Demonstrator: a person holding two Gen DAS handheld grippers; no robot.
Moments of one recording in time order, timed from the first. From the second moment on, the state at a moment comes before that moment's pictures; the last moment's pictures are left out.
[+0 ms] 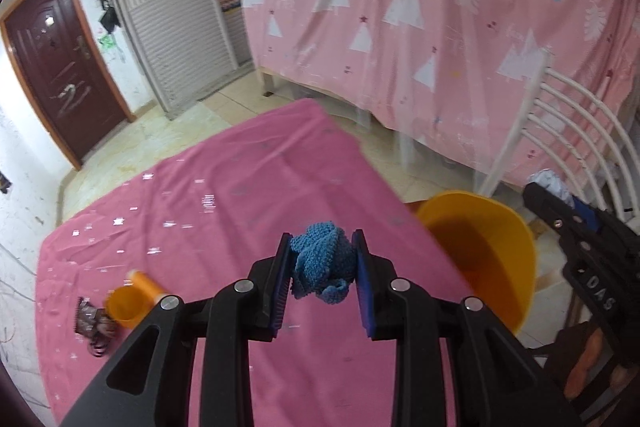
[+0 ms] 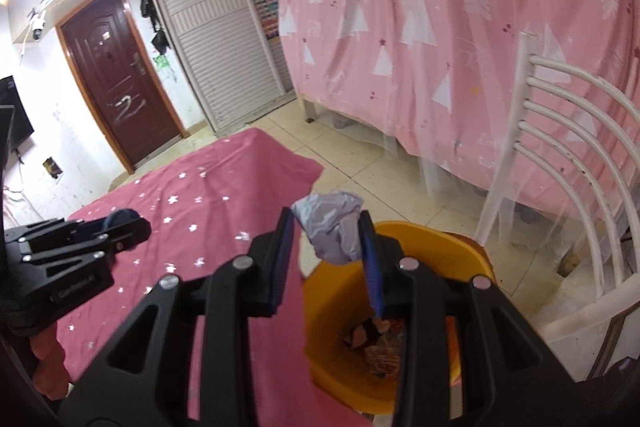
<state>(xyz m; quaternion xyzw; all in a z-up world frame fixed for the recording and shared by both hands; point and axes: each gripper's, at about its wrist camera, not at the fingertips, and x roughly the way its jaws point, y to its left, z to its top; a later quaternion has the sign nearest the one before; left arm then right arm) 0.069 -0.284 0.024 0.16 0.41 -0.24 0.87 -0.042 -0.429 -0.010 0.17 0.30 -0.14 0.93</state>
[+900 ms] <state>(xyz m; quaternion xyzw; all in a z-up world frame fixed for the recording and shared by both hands) 0.048 -0.376 0.011 0.11 0.45 -0.32 0.82 -0.048 -0.487 -0.050 0.20 0.34 -0.18 0.90</state>
